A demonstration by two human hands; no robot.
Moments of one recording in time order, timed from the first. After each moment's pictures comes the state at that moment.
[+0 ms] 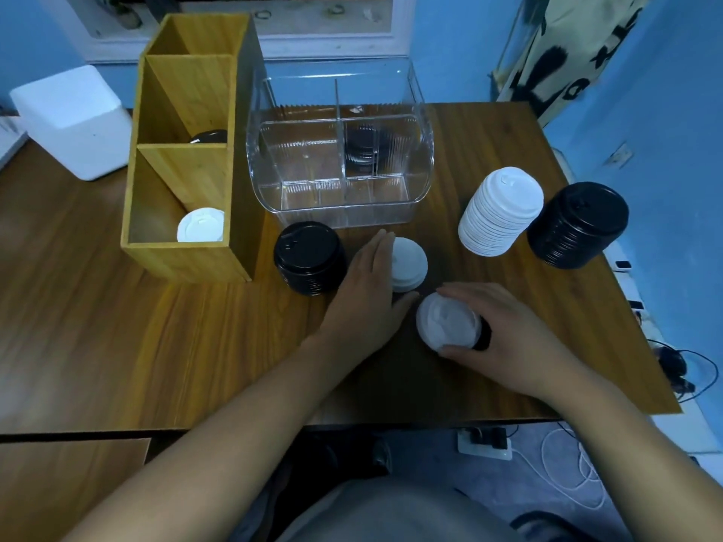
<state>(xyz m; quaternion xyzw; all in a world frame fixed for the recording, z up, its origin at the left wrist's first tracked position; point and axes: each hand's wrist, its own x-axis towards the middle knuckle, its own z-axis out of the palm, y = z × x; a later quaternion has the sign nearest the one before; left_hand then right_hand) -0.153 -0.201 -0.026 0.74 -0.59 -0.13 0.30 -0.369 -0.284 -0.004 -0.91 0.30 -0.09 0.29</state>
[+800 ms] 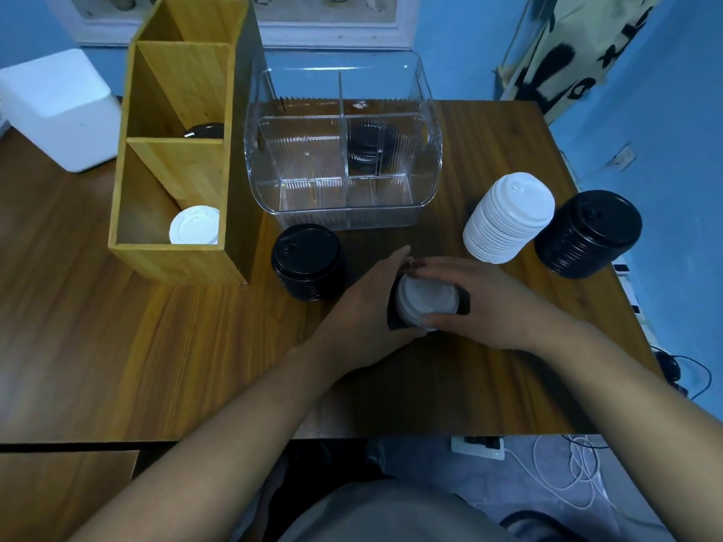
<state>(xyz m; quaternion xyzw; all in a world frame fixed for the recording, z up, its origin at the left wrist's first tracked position) -0.137 -0.198 -0.041 0.66 -0.62 -0.24 0.35 -0.318 -0.332 0.009 -0.92 0.21 -0.03 0.32</state>
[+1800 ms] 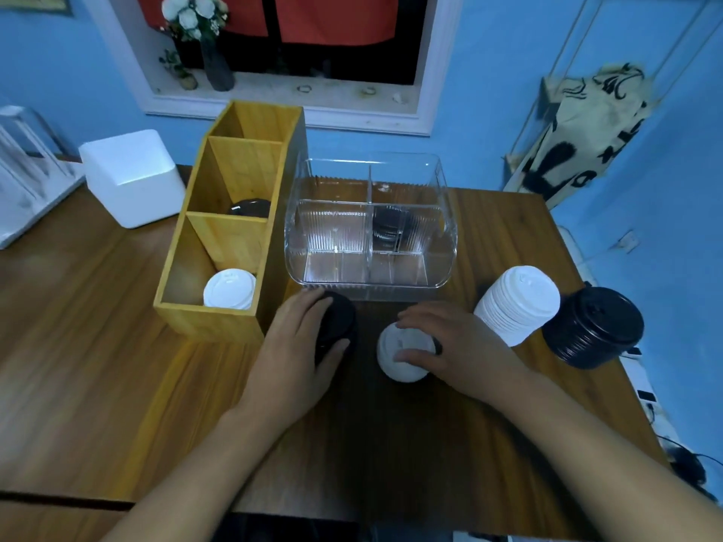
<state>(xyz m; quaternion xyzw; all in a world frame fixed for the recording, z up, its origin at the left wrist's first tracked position) -0.068 -0.154 0.001 0.79 -0.54 0.00 0.29 -0.261 -0.328 0.038 -0.95 0.23 -0.01 0.21</state>
